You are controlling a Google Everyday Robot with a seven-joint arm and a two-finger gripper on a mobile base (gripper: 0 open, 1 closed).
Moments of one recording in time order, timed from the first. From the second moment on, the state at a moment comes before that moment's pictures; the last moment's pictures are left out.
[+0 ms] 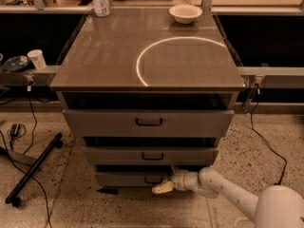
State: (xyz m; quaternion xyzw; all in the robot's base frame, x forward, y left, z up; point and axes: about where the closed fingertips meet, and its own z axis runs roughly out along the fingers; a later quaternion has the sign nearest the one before) arm 0.590 -0.059 0.230 -0.32 0.80 0.35 0.36
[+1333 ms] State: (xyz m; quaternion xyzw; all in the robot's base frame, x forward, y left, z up) arm 0.596 -0.051 0.210 -0.40 0.84 0.19 0.31
